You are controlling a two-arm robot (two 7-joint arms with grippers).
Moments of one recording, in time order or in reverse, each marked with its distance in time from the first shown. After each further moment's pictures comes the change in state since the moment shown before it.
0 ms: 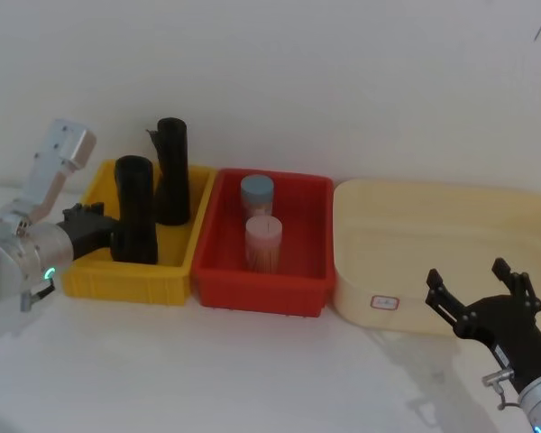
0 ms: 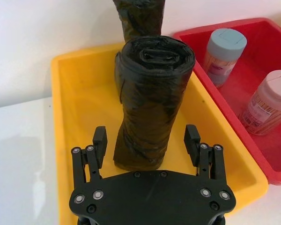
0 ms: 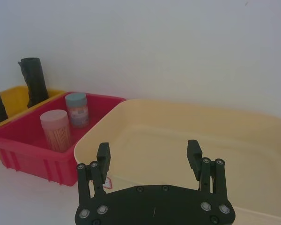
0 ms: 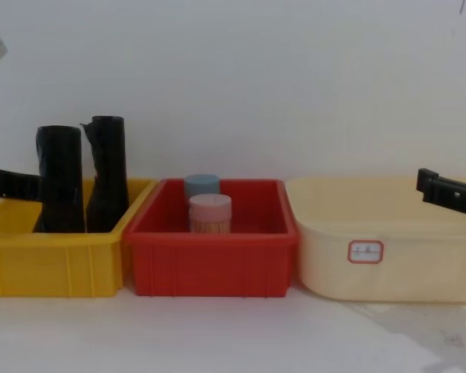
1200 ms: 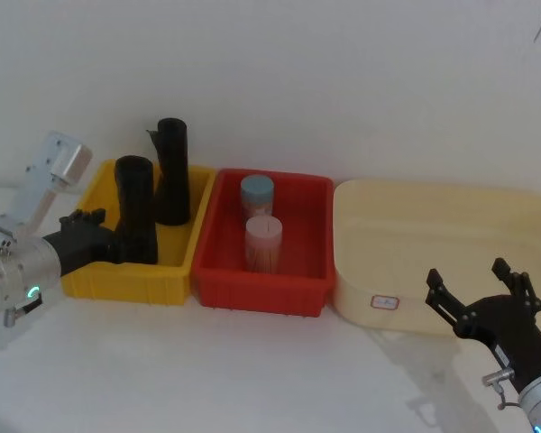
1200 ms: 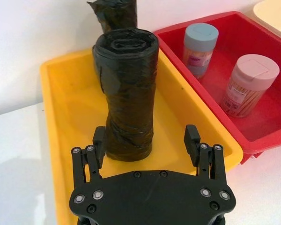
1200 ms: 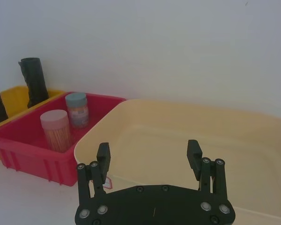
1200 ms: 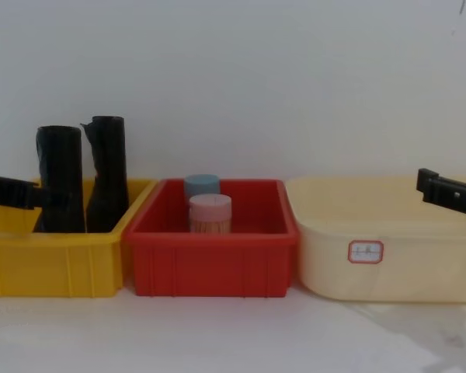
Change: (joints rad) left arm 0.076 0.083 0.012 -0.083 -0.020 -0.068 -0.059; right arm 0.000 0.000 0.000 0.000 0.000 0.000 0.000
